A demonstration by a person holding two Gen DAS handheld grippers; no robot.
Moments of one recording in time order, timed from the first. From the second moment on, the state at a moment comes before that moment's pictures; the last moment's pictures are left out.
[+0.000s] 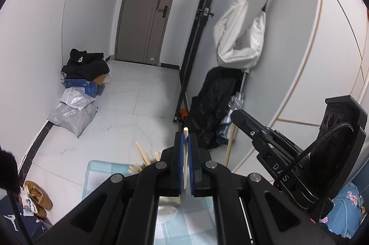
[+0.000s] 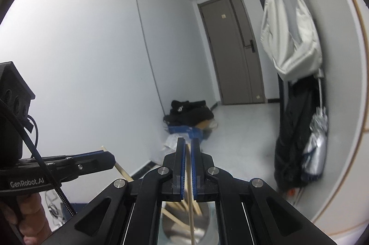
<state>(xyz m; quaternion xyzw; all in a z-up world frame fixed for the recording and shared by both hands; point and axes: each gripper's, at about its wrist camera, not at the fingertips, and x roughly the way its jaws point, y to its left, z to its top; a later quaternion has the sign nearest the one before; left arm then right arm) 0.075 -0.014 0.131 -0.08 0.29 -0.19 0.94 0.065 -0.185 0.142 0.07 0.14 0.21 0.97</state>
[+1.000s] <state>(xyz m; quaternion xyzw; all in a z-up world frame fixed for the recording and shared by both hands) 0.142 0.014 0.058 -0.07 0.35 -0.18 0.92 0.160 -0.143 0.082 0.06 0.11 0.21 0.97</state>
